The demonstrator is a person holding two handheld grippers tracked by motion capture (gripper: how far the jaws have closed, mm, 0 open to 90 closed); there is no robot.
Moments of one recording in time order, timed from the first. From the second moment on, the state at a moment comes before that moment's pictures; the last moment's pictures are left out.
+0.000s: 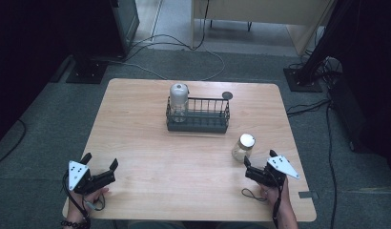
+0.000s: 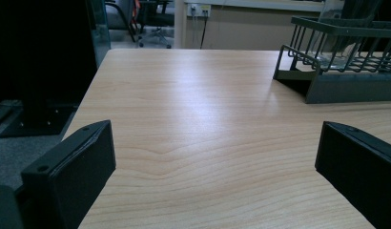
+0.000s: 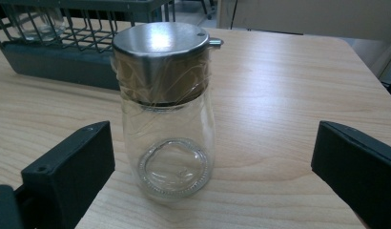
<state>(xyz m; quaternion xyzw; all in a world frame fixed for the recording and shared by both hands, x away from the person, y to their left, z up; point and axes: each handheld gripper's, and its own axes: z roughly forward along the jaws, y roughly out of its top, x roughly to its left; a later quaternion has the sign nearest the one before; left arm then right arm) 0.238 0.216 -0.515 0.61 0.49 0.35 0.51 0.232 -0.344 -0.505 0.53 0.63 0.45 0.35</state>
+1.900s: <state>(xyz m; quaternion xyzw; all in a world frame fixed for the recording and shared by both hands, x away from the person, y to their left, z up) 0.238 0.220 -0.515 0.60 0.49 0.35 0.52 0.273 -0.316 -0.501 0.53 0.63 0.46 0.33</state>
